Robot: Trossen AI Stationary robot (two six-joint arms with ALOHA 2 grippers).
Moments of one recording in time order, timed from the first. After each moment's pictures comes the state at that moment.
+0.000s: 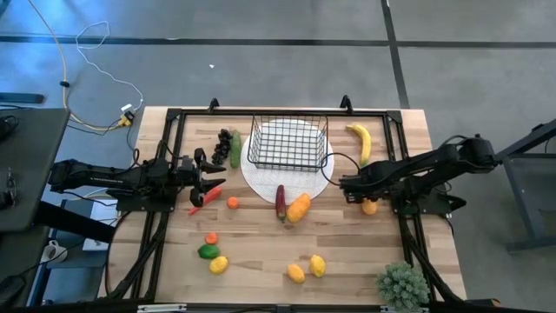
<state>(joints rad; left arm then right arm) 0.12 0.34 0.01 0.36 -0.09 -0.15 0.06 1.31 0.64 -1.02 0.00 1.50</state>
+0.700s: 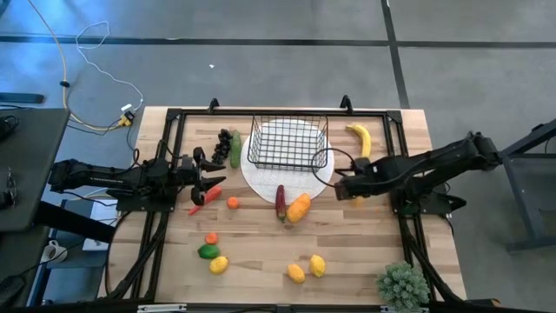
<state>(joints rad) 0.12 0.34 0.01 0.36 -0.14 -0.15 0.21 1.26 1.05 -1.18 0.25 1.52</state>
